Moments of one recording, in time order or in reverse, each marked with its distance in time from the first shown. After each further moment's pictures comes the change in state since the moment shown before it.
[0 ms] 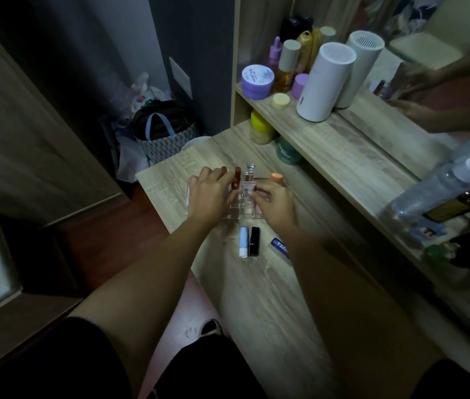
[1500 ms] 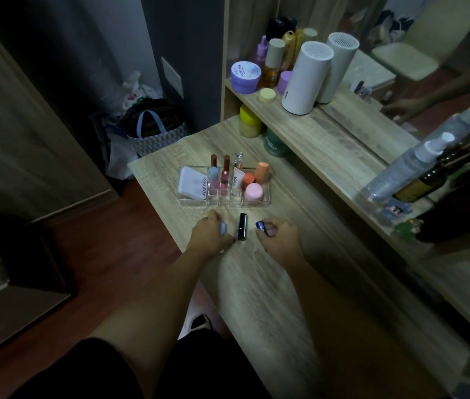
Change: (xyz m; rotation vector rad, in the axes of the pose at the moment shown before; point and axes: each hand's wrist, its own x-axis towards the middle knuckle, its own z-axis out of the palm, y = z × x) left_hand -0.084 0.010 0.046 -0.408 -0.469 -0.366; right_hand -0.085 0.060 -0.011 -0.293 0.020 0.214
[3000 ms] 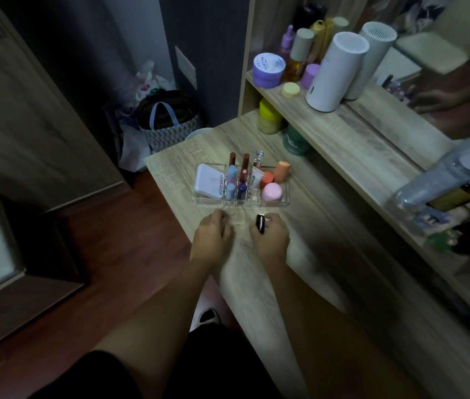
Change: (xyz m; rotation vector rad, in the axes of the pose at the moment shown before) left_hand -0.005 -0.028 -0.001 -0.060 0.225 0.123; right_hand 0.002 -0.036 0.060 0.086 0.137 0.148
